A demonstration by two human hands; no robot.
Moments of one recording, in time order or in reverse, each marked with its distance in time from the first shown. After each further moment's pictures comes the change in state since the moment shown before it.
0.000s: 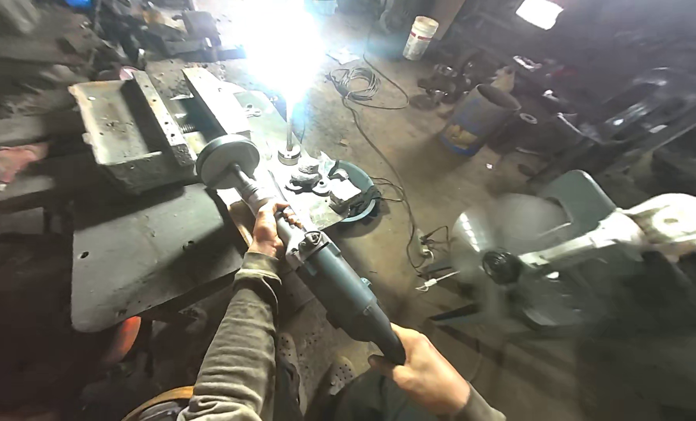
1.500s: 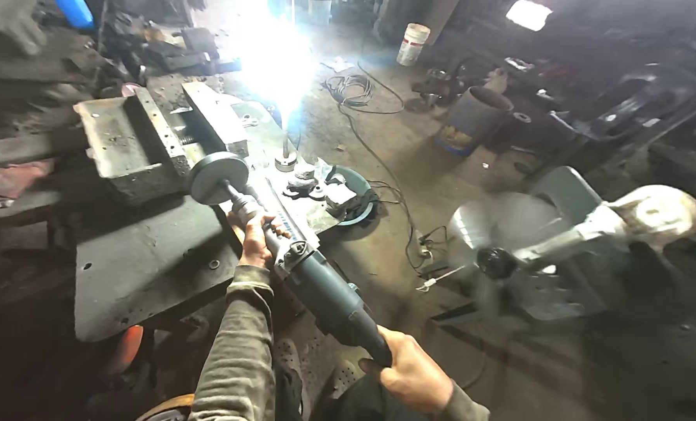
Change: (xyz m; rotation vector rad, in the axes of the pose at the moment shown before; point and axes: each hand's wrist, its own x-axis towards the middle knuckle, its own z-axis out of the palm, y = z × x) left_hand 0.001 0.000 -0.024 -0.006 -0.025 0.043; right_hand 0.001 -0.002 0.013 -0.038 -0.018 -0.013
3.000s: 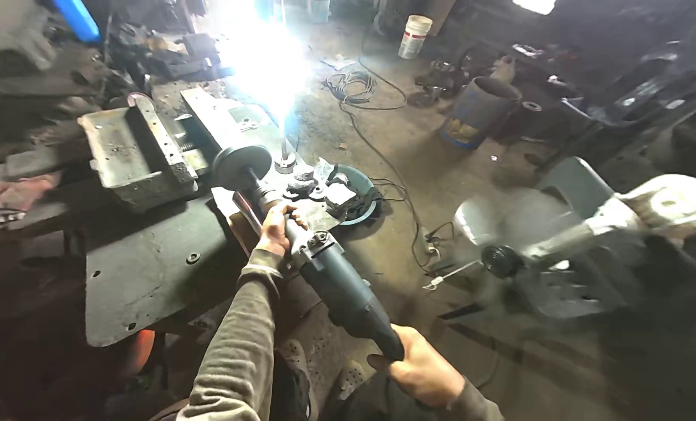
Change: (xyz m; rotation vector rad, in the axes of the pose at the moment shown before) left_hand 0.021 -0.011 0.041 0.274 0.006 -0.093; right_hand 0.005 0.024 -0.011 0.298 -0.021 -0.012
